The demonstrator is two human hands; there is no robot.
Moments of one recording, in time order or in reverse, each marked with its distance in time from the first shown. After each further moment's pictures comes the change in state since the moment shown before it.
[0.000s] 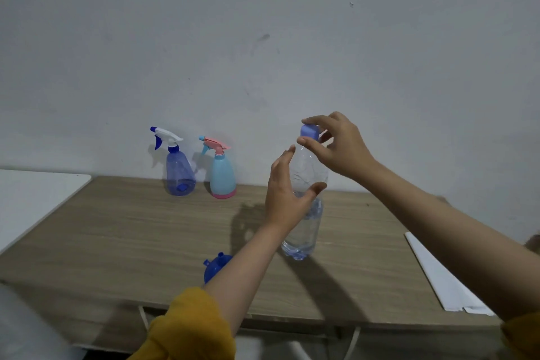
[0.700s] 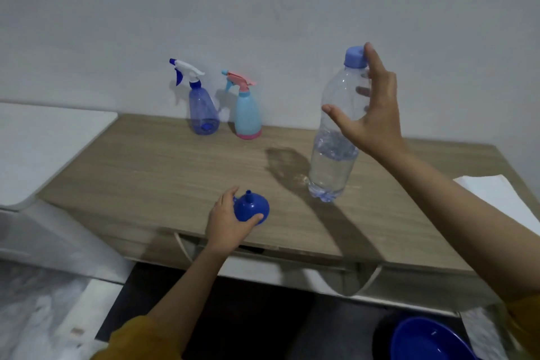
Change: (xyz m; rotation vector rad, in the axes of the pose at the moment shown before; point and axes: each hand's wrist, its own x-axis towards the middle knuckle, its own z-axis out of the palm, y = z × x) left_hand -0.141 -0.140 -0.115 0.344 -0.096 -0.567; right_hand -0.049 0.014 0.056 0.157 0.205 0.020
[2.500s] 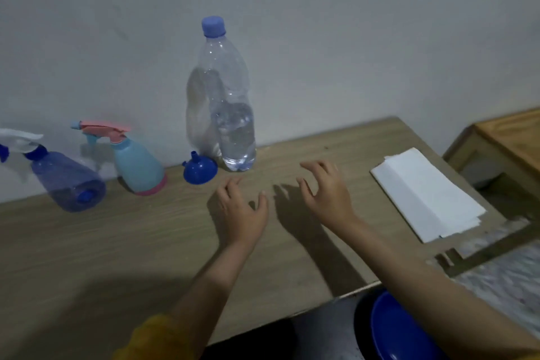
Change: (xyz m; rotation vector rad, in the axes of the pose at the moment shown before) left_hand 0.093 0.133 0.148 0.017 0.021 0.259; right_hand -0.092 0.137 0.012 -0.404 0.030 0.325
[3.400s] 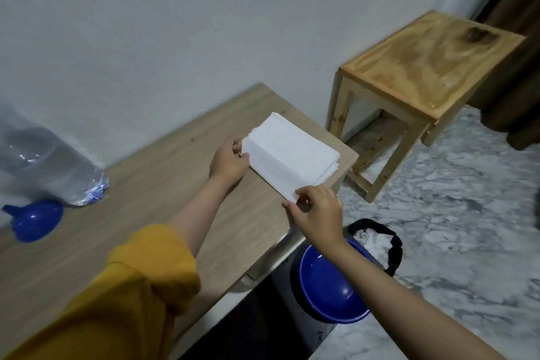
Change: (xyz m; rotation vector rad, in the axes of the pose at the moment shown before) left_hand -0.016 0.150 0.210 -0.152 -0.724 0.071; right_hand -0.137 0.130 -0.132 -0.177 0.159 0.649
